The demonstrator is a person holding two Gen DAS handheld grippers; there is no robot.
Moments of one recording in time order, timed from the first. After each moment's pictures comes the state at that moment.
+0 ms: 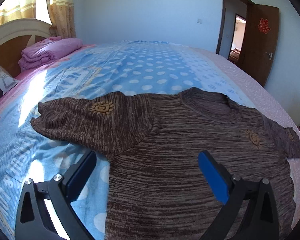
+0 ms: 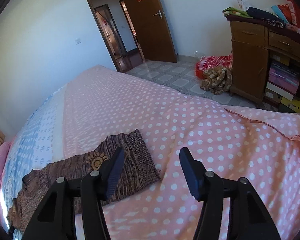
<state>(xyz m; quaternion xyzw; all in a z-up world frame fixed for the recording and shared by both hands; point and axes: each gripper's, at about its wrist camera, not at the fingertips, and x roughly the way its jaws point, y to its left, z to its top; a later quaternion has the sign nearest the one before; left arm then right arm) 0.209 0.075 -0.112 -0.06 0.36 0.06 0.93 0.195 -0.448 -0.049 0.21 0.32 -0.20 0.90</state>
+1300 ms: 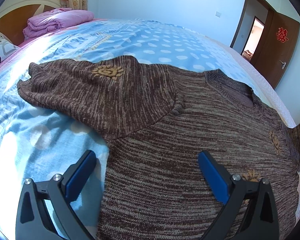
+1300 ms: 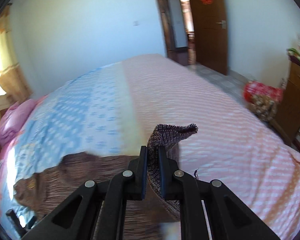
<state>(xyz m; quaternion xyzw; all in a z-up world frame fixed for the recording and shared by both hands) 0.245 0.100 -0.156 -0.13 0.40 0.06 0.91 0.289 -0.226 0.027 0.10 0.34 -0.04 0.93</state>
